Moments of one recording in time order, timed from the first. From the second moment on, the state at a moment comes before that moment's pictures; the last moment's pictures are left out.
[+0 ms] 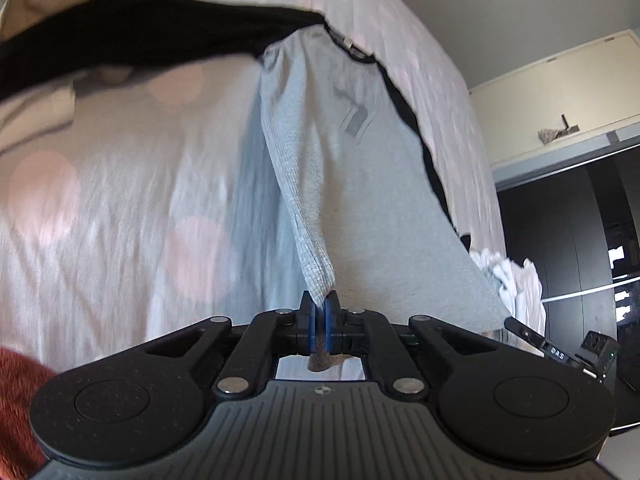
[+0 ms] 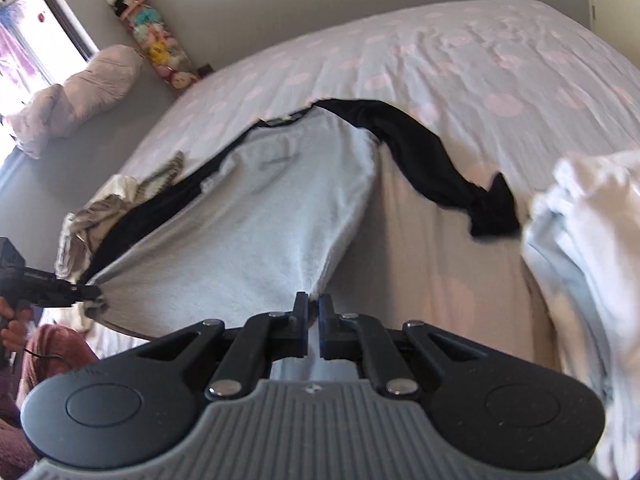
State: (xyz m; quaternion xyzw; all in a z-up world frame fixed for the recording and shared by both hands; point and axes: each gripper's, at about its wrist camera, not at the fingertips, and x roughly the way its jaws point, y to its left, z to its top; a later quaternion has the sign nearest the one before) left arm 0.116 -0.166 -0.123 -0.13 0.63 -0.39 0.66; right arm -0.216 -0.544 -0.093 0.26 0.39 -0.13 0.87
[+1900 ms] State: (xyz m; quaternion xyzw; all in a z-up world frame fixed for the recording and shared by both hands) left arm 0.176 -0.312 -0.183 0.02 0.52 -0.40 0.75; right arm -0.096 -0.657 -0.143 0.01 0.48 -0.27 0.83
